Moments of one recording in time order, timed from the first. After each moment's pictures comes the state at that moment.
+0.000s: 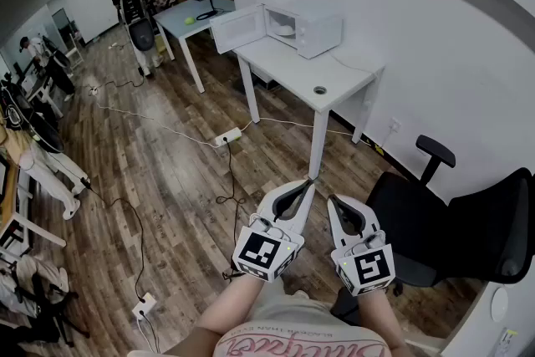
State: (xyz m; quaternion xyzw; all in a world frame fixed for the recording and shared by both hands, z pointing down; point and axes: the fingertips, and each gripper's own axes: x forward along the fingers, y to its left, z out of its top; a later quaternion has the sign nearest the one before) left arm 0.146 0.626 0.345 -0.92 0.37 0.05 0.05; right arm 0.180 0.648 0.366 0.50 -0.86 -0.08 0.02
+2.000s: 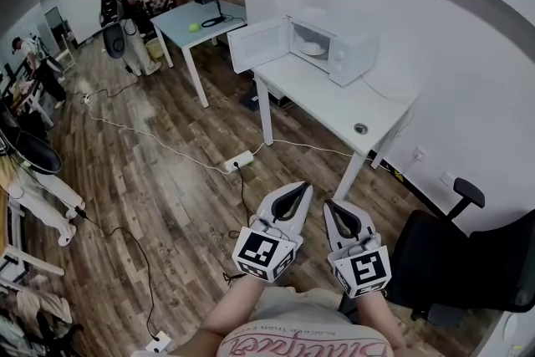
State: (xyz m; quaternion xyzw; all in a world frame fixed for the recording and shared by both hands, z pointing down) left arm -0.024 0.379 0.348 -0.93 0.37 0.08 0.01; right arm 0.007 0.407 0.372 0.51 -0.86 -0.07 0.04
